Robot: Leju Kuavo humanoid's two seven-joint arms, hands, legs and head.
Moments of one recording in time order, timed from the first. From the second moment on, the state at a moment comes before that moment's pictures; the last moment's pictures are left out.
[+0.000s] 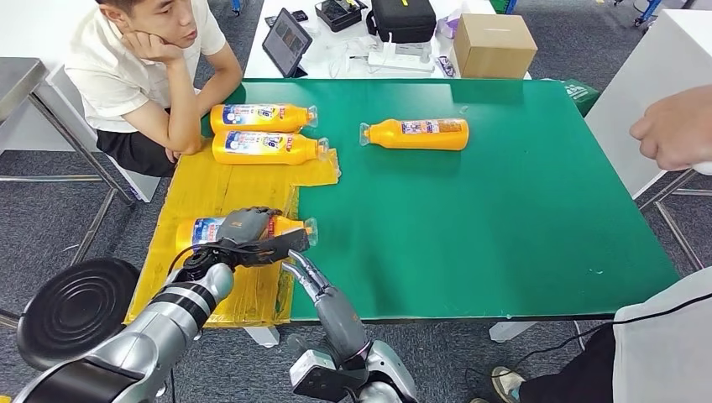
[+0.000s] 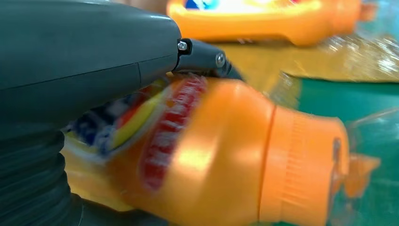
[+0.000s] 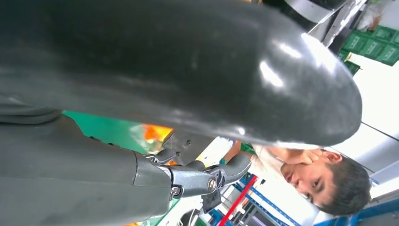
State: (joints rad) left arm -0.68 -0.09 -0.43 -0.52 -1.11 0.02 -0.04; right arm -0.09 0.17 0.76 -1.20 0.56 -0.38 -0.54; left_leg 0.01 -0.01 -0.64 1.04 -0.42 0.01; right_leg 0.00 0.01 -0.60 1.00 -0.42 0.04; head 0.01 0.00
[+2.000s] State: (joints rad) left arm -0.06 0.09 -0.18 -1.43 0.00 -0.08 -0.34; right arm -0.03 0.15 0.64 -1.22 0.31 -0.42 -0.64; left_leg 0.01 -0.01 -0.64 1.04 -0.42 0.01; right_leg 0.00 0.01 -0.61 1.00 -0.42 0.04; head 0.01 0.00
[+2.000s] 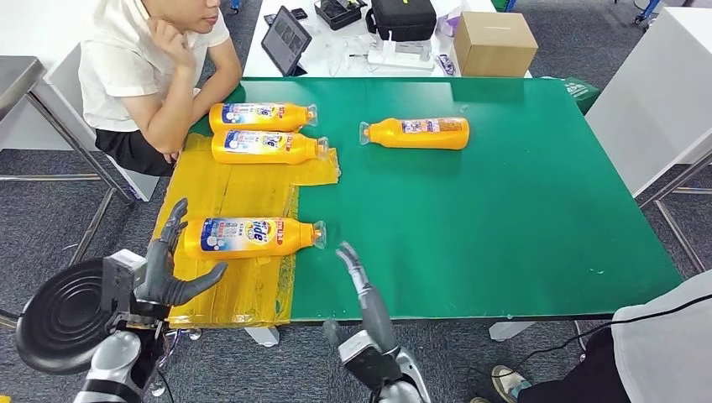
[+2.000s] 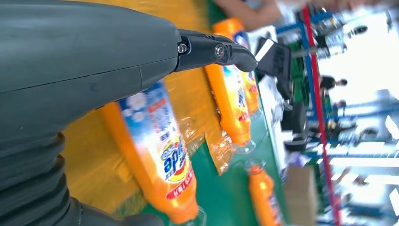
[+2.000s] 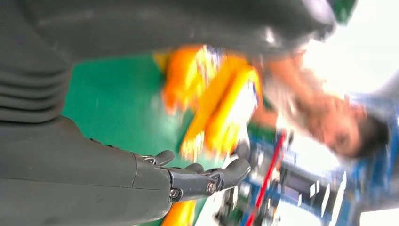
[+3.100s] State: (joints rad) left arm 0.20 -0.01 -0.32 -1.68 -0.03 0.20 -0.24; right arm 0.12 0.18 0.24 -1.48 0.09 -0.37 -0.50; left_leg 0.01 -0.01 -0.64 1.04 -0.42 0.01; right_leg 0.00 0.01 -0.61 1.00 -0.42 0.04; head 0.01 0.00
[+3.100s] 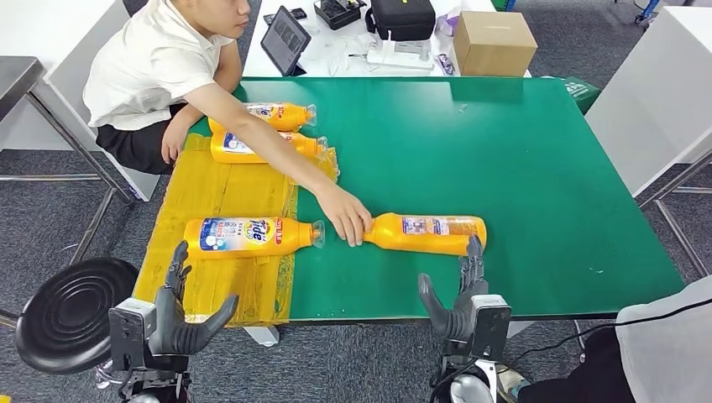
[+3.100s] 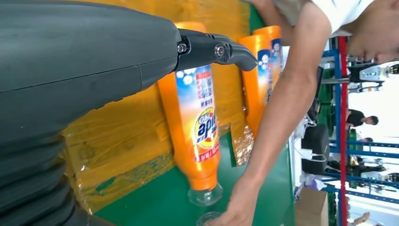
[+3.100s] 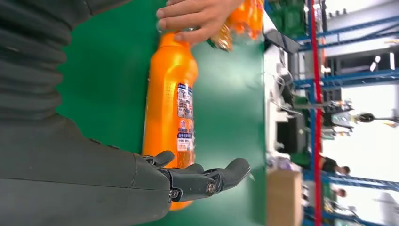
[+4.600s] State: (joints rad) left arm 0.04 -0.08 -0.47 -1.51 -0.12 0.09 -0.24; right arm -0.35 -0.04 0.26 -0.83 1.12 -0.56 -0.09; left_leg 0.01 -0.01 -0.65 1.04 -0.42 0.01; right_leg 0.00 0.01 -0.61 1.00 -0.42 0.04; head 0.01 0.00
